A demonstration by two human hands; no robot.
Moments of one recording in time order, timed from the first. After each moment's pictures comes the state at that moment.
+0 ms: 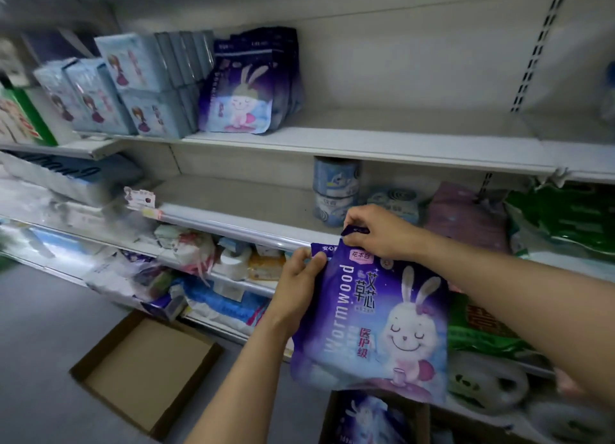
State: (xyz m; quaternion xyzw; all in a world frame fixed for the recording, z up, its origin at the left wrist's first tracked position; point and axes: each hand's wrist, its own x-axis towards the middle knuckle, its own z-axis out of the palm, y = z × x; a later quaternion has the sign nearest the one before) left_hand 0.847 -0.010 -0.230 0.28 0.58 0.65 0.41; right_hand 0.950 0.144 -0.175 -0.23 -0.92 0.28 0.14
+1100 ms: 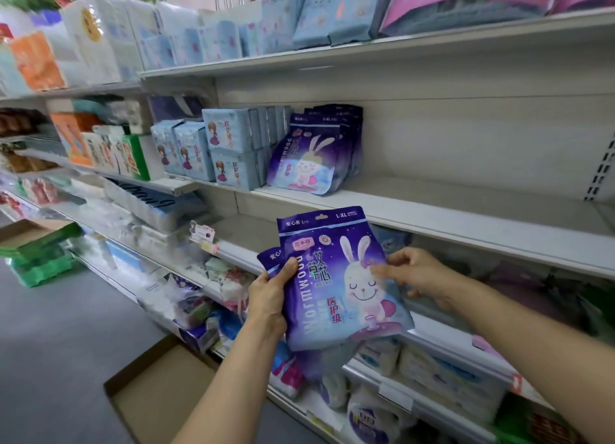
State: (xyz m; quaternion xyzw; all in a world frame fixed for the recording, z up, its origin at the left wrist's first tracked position) left_hand 0.753 -0.026 -0.165 0.05 0.50 0.82 0.29; right_hand 0.913 0.152 -0.128 -0.34 -0.75 0.55 0.14
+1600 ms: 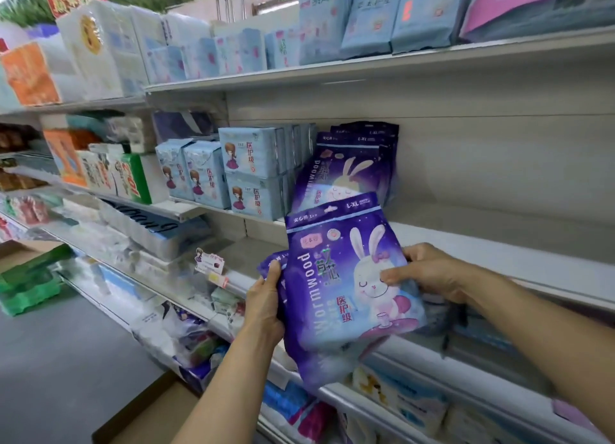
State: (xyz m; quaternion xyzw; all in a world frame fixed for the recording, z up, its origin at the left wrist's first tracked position) left_hand 0.600 -0.004 -0.155 0.04 0.50 0.81 0.31; right_hand 0.782 0.184 -0.096 -0.27 -0.74 0.60 0.11
